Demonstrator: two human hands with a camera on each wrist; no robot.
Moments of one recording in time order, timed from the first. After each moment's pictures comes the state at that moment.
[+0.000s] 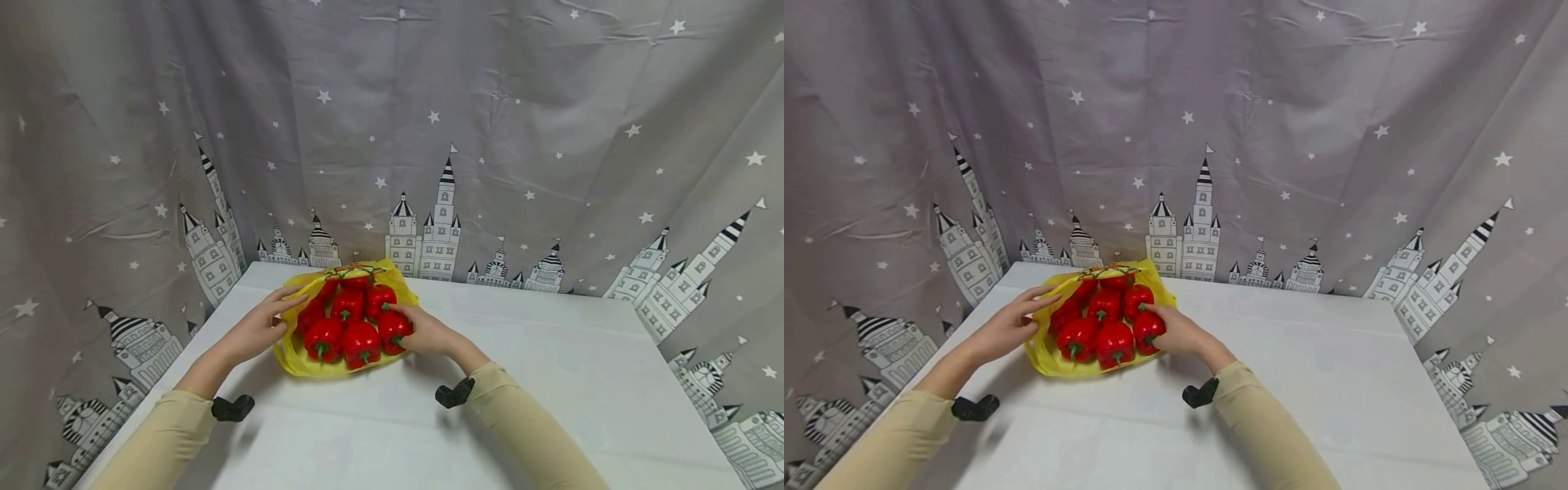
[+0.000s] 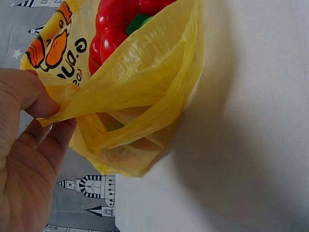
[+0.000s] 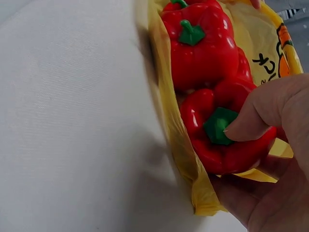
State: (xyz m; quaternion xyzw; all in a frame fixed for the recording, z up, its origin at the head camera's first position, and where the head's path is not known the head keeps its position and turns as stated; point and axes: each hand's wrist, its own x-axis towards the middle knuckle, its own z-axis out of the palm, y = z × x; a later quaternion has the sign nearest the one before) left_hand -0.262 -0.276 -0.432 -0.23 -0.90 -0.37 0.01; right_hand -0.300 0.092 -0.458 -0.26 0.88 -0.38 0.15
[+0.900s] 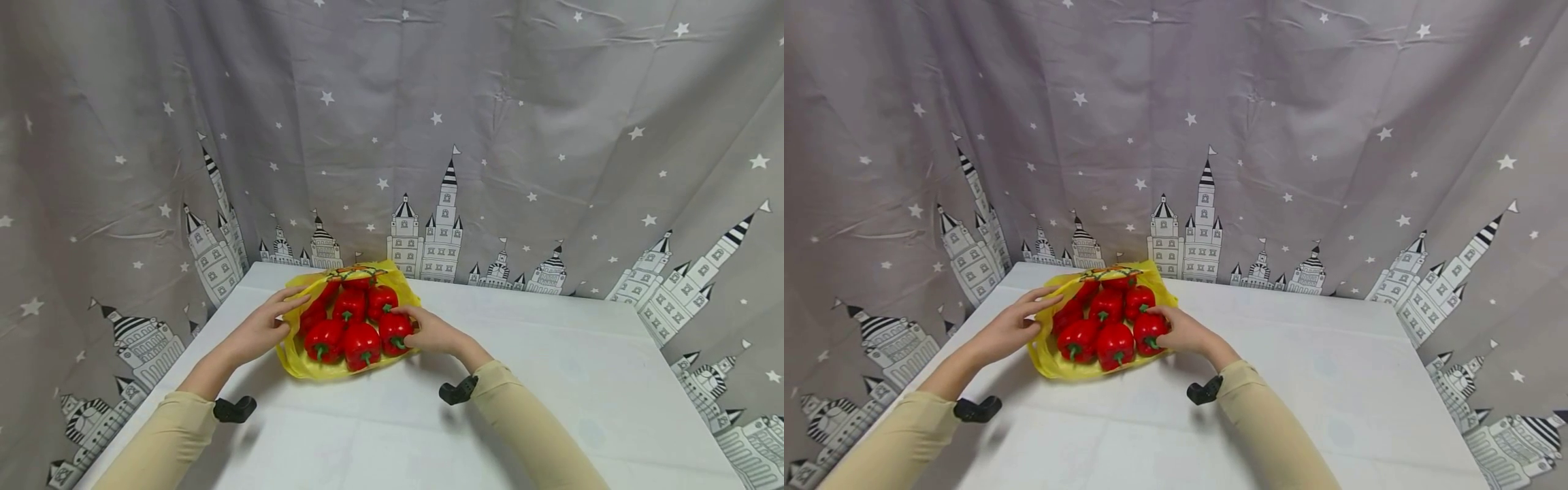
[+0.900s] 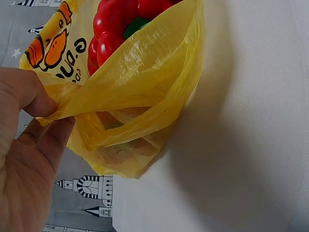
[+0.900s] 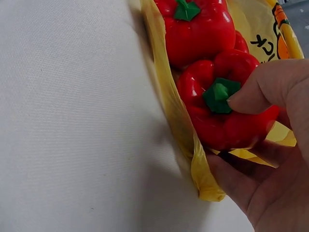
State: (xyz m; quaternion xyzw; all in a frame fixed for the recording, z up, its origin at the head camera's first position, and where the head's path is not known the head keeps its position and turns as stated) left_hand -0.260 -0.274 -0.434 -0.23 -0.89 -0.40 0.02; right_hand -0.307 0.100 -0.464 -0.25 0.86 -0.41 0.16
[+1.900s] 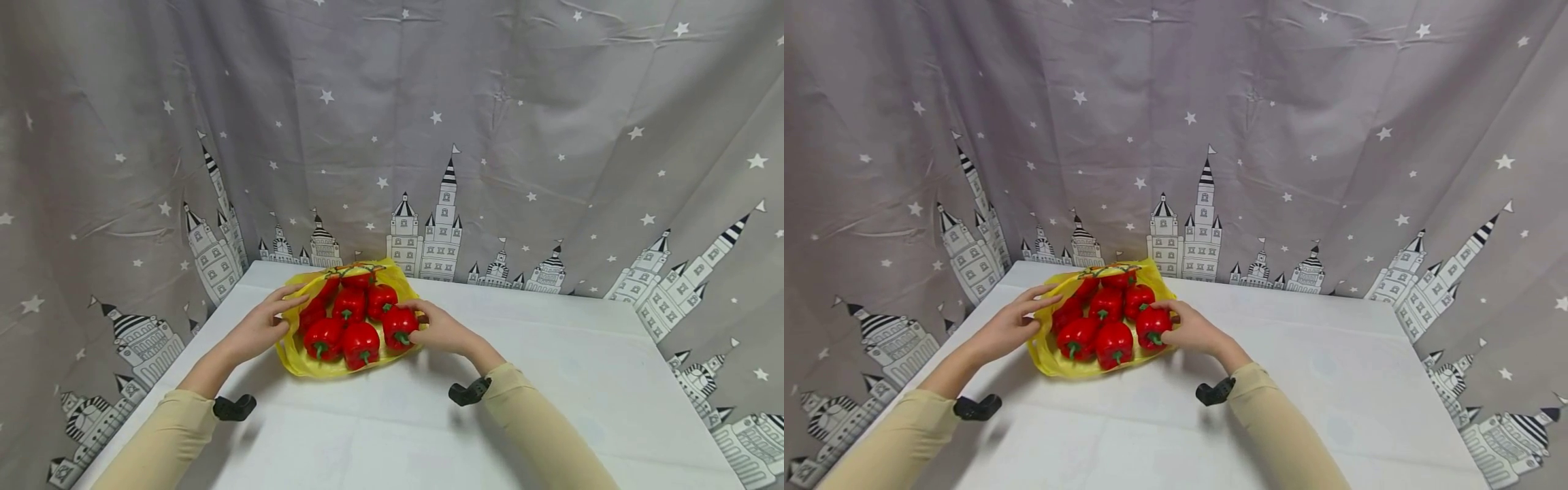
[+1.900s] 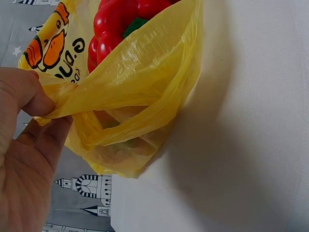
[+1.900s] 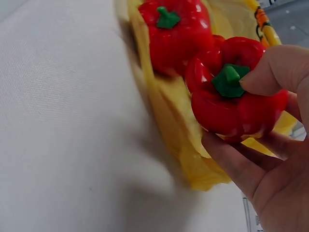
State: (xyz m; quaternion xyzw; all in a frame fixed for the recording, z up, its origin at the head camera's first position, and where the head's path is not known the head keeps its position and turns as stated) left_hand -0.259 -0.274 -0.435 -0.21 -0.89 -0.41 0.01; right_hand -0.299 0.116 -0.457 -0.23 0.84 -0.46 0.14
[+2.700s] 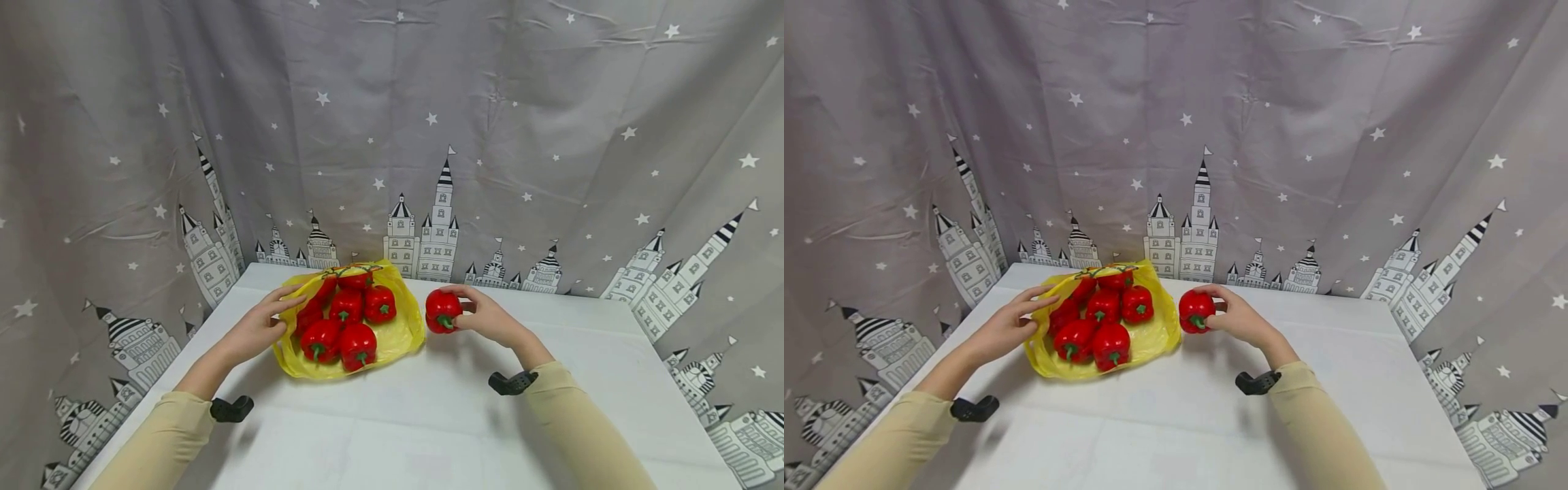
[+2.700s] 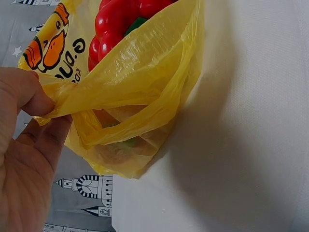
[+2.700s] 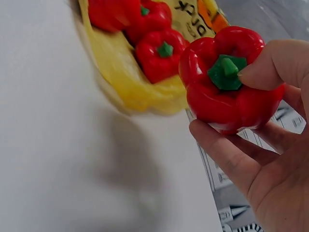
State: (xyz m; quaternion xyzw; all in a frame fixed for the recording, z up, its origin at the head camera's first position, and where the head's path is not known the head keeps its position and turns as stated) left_hand -0.261 -0.273 -0.434 -0.20 -0.90 -0.40 0.00; right_hand -0.302 0.197 -0.431 -0.18 0.80 -0.55 0.13
